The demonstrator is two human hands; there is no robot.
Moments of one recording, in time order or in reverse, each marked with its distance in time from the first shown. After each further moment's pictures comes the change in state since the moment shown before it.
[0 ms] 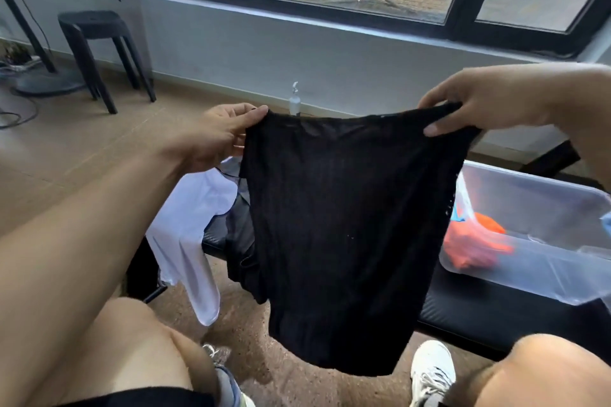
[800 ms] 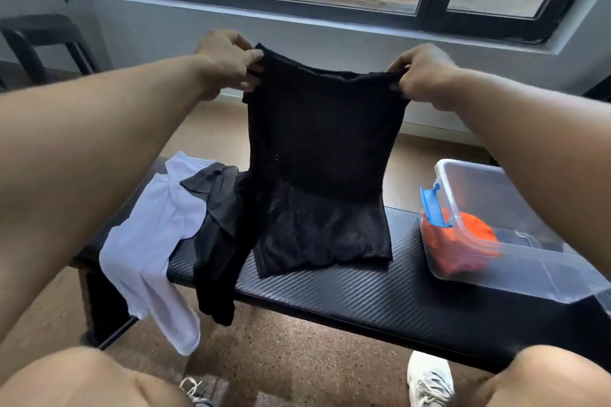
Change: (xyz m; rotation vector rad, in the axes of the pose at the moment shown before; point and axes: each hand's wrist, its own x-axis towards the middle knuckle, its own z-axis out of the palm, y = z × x) left_hand 0.138 0.061 0.016 0.322 0.334 0.080; right_hand 0.124 0.051 -0.009 0.146 0.611 0.187
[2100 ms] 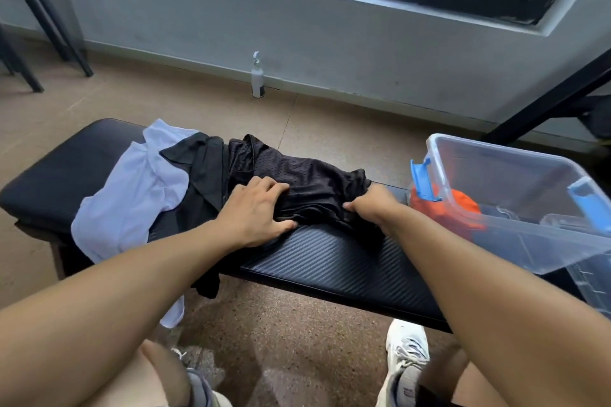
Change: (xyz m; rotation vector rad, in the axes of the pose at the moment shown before) left_hand -0.146 -0.189 0.108 0.995 -0.360 0.346; right_hand -0.118 0.109 0.173 0.087 -0.306 0.523
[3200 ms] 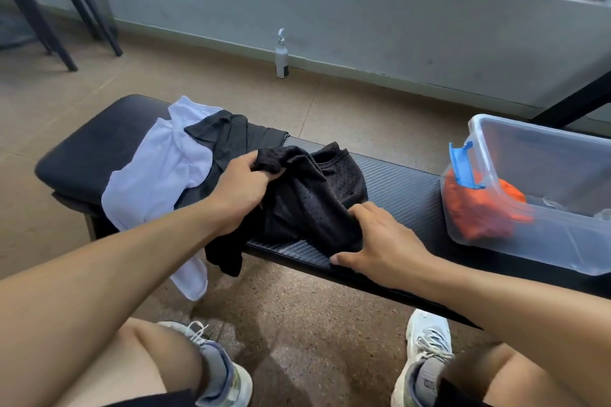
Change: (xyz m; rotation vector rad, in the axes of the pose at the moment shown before) left_hand -0.036 -0.008 -0.038 -1.236 0.181 -0.511; right_hand -0.104 0.019 0.023 -0.499 -0.109 -0.610
